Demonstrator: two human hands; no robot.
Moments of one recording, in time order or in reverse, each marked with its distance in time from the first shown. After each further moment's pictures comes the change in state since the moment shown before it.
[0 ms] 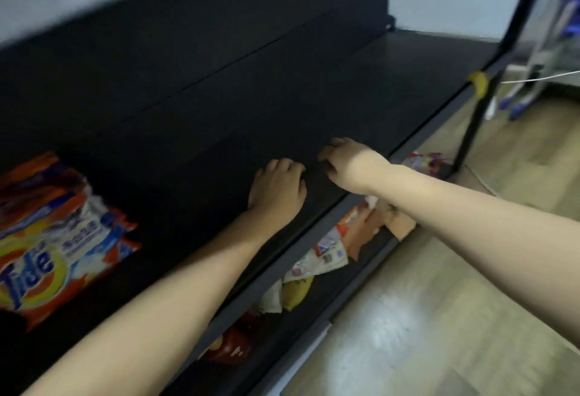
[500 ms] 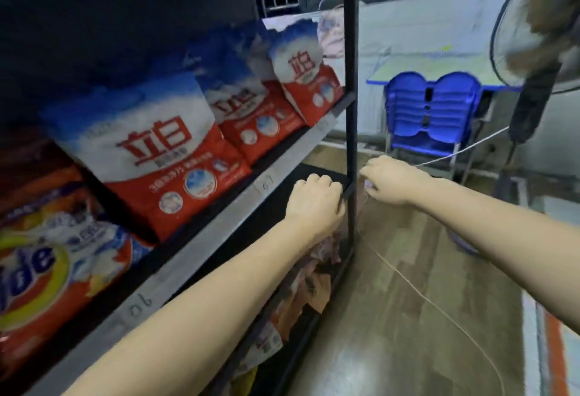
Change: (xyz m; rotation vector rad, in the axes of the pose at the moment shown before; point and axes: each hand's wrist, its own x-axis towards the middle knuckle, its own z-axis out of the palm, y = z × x) left_hand 0.055 0.238 -0.322 0.024 0.130 0.498; right_hand -0.187 0.117 -0.362 -0.305 -0.044 0.363
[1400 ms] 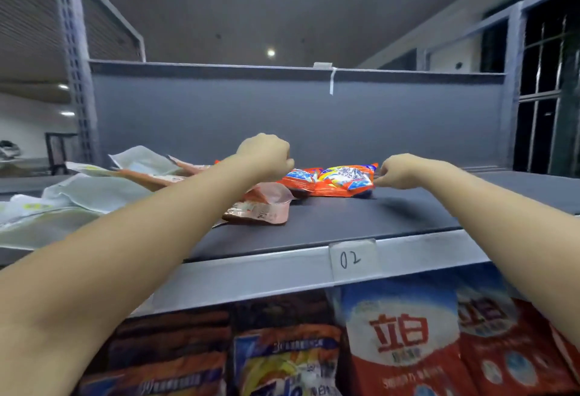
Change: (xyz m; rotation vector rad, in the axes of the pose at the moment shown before) left_hand -0.147 -0.329 -0.422 0.473 0.119 -0.897; right_hand 0.189 -0.237 -0.429 0.170 0.274 -0.317
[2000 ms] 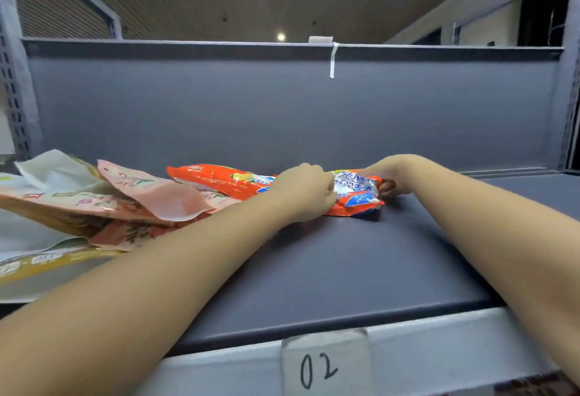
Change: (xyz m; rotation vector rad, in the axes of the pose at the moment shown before) left_hand 0.083 0.069 0.079 -0.159 -0.017 0.145; right_hand 0.148 0.009 0.040 0.764 -0.292 0.215
